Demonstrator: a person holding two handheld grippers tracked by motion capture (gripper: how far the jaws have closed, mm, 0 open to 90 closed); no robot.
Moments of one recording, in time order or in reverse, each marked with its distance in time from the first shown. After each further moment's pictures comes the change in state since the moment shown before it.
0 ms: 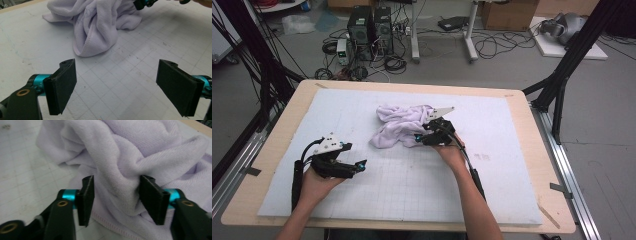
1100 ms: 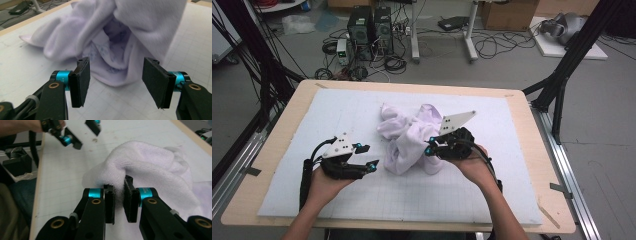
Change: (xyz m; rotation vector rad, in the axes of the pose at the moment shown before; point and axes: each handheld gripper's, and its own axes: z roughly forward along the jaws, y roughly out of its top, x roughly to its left) left arm -0.039 0.033 0.002 -0.037 -0.102 0.112; right arm 0.069 0.026 -0.122 -0.033 0.231 -0.191
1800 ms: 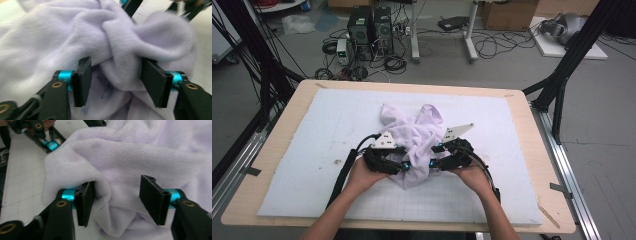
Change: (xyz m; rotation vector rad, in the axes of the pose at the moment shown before) left arm -0.015 0.018 0.098 0.091 -0.156 0.034; right arm -0.027 -0.066 0.041 0.069 -0.024 0.177
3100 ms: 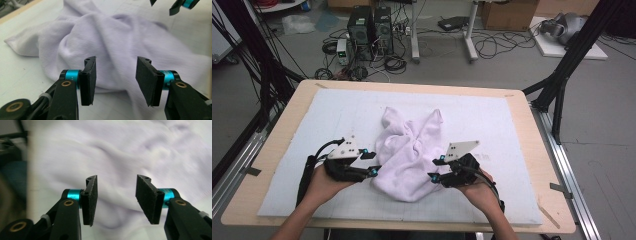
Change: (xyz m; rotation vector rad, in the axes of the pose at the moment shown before) left arm 0.006 -0.021 -0.083 0.016 0.072 0.029; right arm 0.044 -0.009 -0.025 -0.010 -0.060 -0.086
